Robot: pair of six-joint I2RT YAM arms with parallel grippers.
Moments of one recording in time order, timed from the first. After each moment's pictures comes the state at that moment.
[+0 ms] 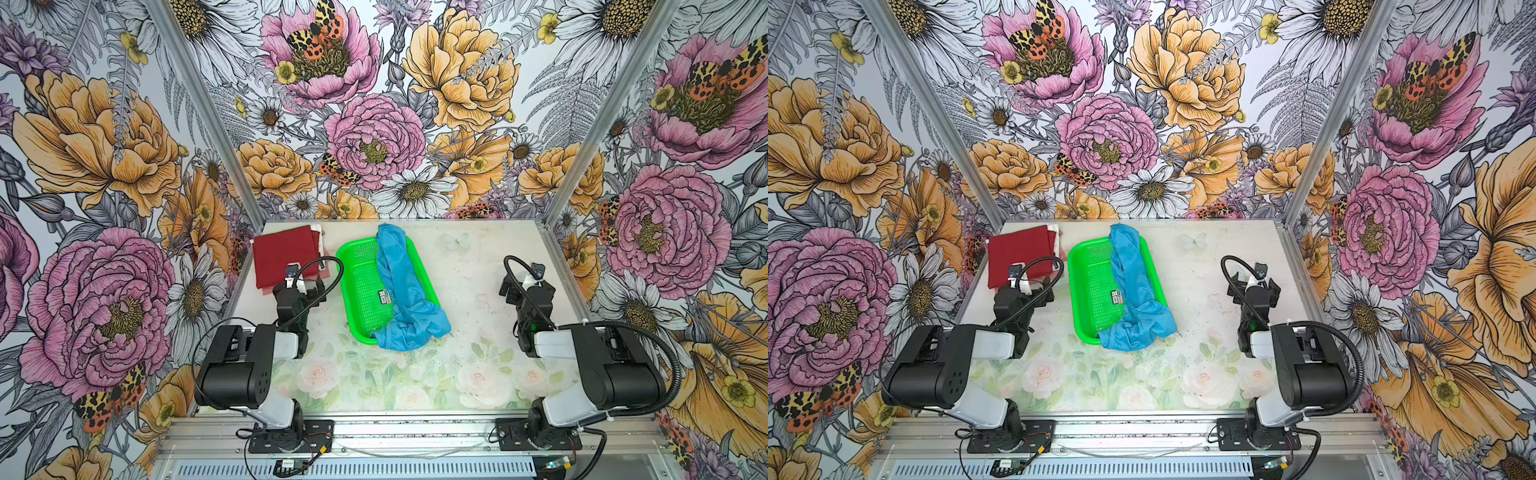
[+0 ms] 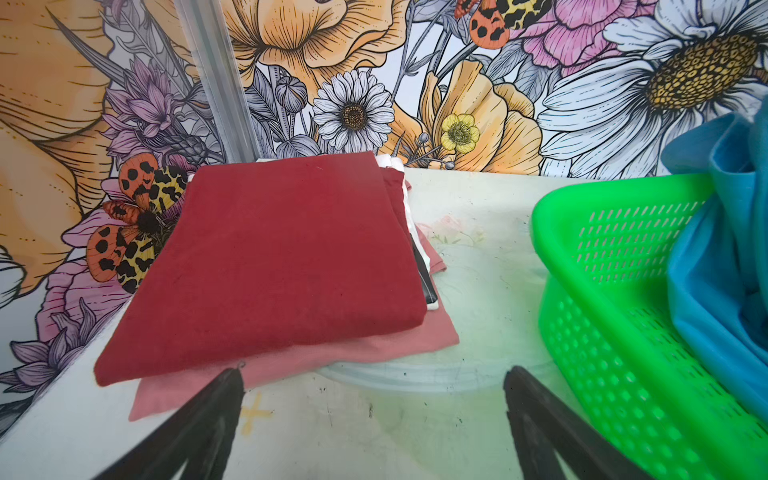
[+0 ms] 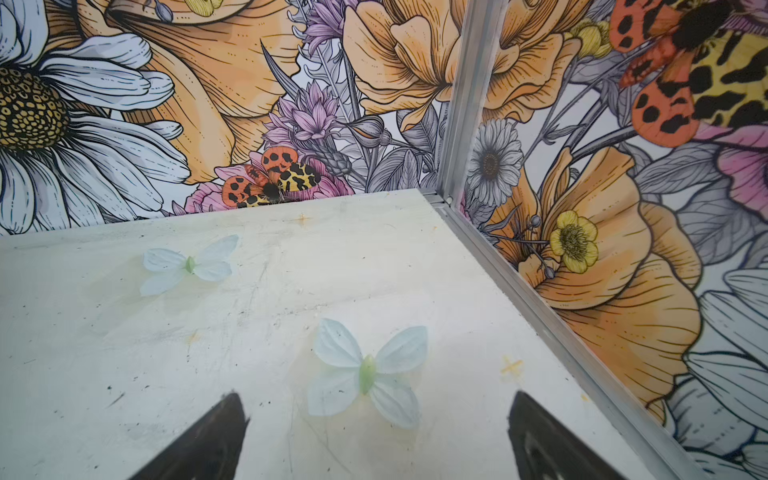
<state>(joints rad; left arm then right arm) 0.00 1.55 0.37 0.96 -0.13 -0.04 0.00 1.53 0.37 0.92 0.28 0.04</state>
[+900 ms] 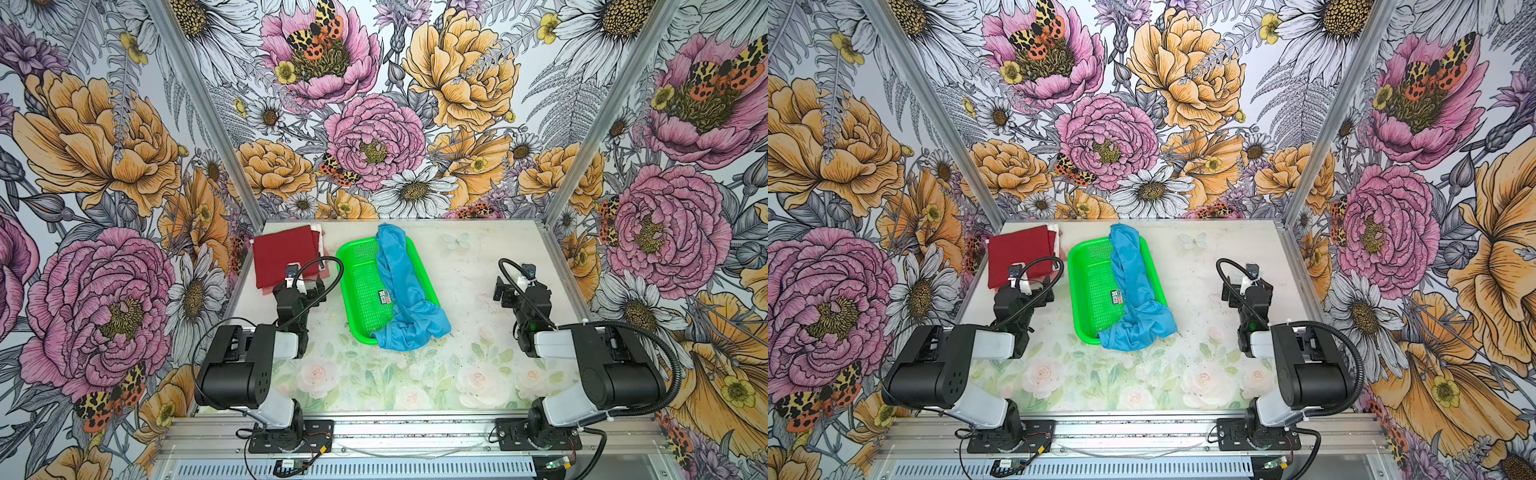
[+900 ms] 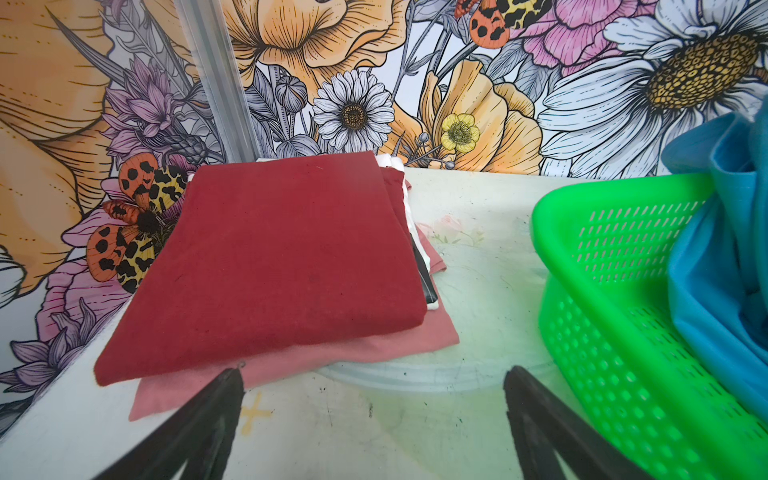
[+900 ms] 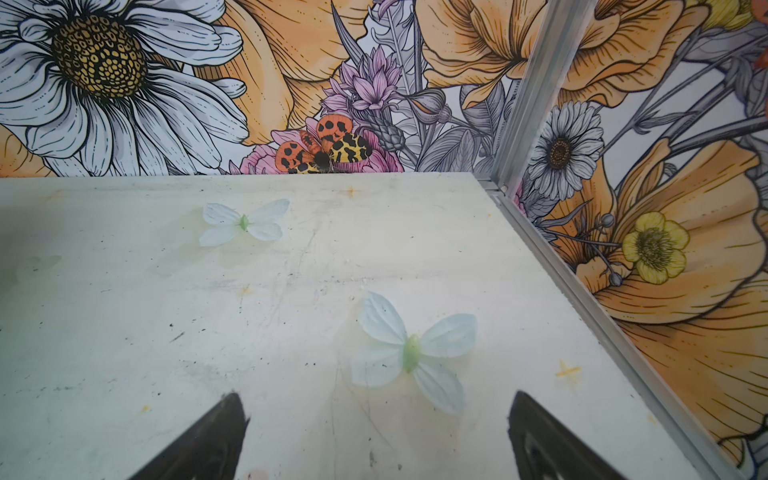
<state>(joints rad) -0.01 1.54 0.37 0.94 -0.13 -0.03 0.00 1.53 0.37 0.87 0.13 -0.01</state>
